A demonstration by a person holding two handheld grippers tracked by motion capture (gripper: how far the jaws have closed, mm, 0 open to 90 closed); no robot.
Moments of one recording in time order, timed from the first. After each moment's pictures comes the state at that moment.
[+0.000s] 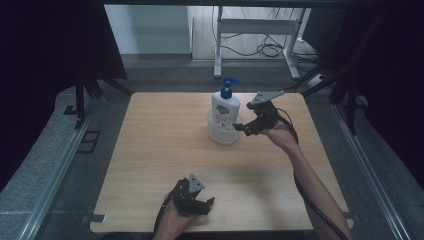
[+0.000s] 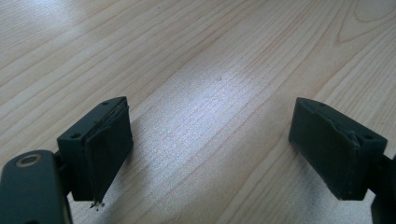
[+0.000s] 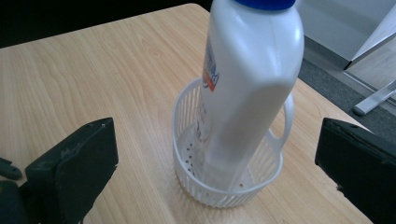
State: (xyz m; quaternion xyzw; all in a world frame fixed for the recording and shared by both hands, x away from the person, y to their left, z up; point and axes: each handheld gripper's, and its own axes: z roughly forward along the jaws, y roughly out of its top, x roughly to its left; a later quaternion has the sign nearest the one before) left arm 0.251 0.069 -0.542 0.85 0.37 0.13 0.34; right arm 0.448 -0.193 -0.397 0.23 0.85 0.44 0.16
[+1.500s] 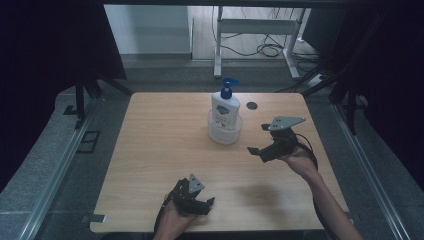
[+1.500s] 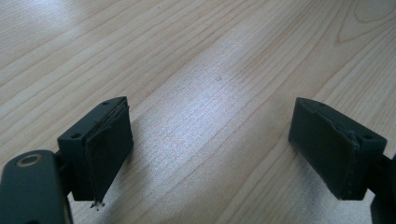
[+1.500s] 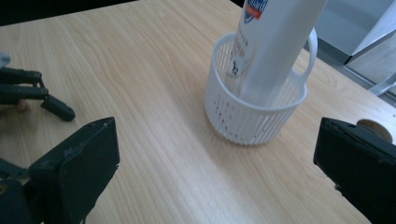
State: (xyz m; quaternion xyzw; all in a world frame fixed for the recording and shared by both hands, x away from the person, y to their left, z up) left arm 0.251 0.069 -0.542 0.85 0.37 0.13 0.35; right arm 0.372 -0.235 -0.412 0.23 0.85 0.44 0.16
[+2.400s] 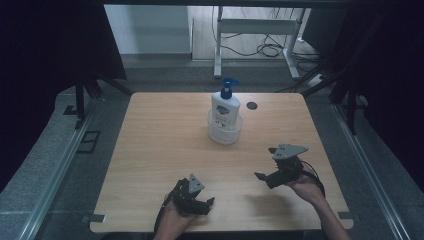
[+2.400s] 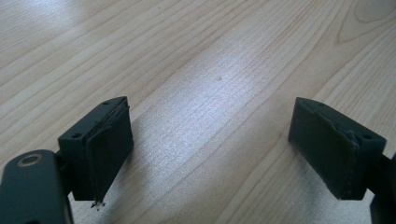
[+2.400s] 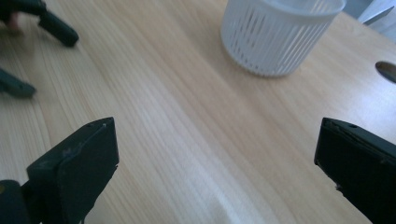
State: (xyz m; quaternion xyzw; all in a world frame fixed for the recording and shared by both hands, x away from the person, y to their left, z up) left arm 0.251 0.069 -0.543 0.85 0.37 0.13 0.35; right arm 0.323 -0.255 -0.468 0.23 0.87 0.39 0.18
